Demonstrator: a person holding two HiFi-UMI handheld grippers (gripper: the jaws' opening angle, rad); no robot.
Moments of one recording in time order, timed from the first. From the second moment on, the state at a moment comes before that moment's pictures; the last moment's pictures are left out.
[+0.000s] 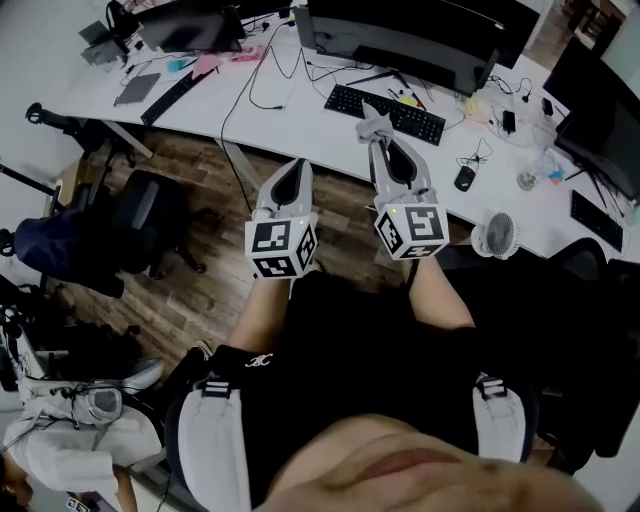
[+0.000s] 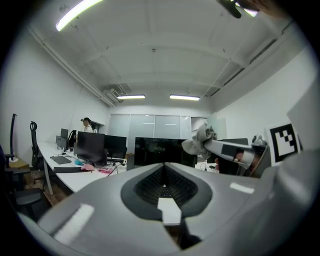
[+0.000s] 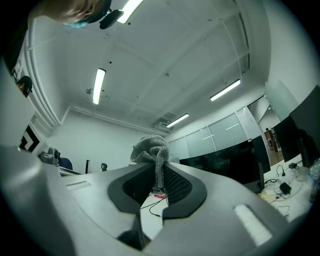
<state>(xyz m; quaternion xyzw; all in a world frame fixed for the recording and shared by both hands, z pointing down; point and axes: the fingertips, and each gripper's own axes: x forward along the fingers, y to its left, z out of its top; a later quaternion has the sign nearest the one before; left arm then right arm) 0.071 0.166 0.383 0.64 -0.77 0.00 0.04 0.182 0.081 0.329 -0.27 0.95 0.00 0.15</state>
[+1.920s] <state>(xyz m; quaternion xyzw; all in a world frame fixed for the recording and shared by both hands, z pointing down) -0.259 -0.185 0.374 0.73 -0.68 -0.02 0.06 -0.162 -0.244 0.295 -0.32 0.94 -0.01 0.12</state>
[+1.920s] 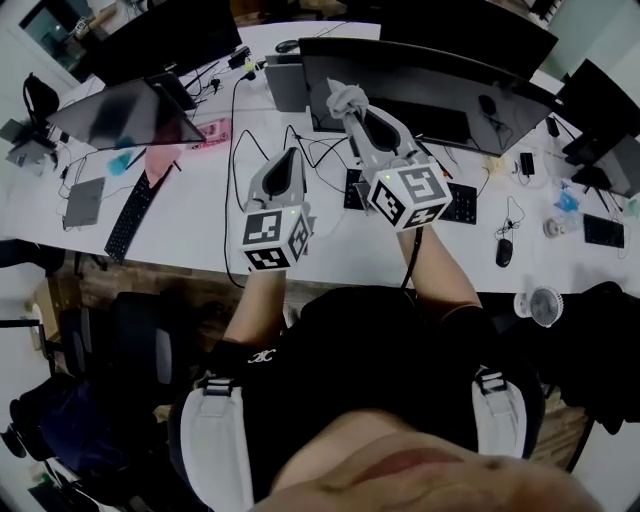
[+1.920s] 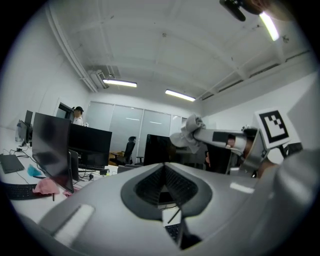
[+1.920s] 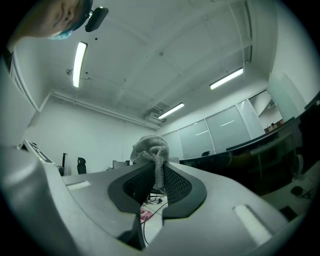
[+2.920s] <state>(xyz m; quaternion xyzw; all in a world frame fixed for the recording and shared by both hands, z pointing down) -0.313 -0.194 0.390 0.73 -0.68 -0.03 0.08 -0.260 -0.376 0.286 -0.34 0.94 -0.05 0.08</state>
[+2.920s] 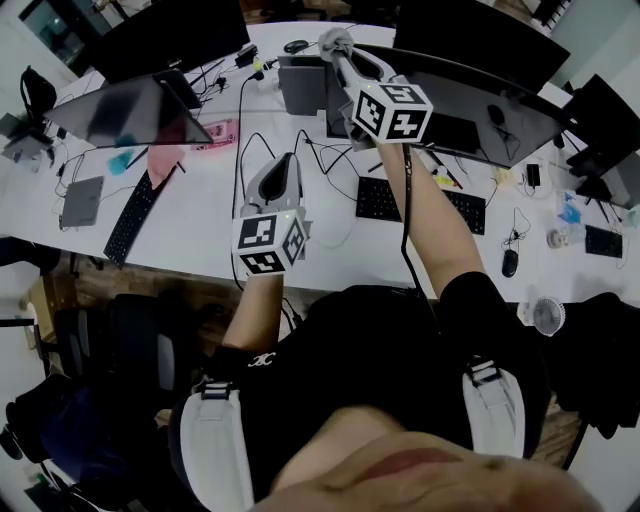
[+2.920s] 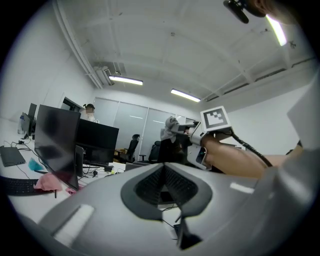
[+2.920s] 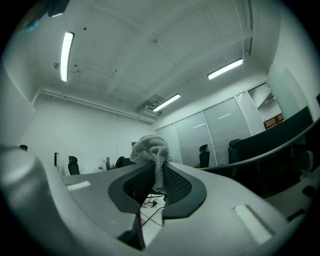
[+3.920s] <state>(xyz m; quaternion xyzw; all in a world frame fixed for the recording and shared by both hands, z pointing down) -0.262 -0.225 0.395 0.76 -0.64 -0.02 0.09 -0.152 -0.425 0.279 -0.49 0.87 0.04 0.00</state>
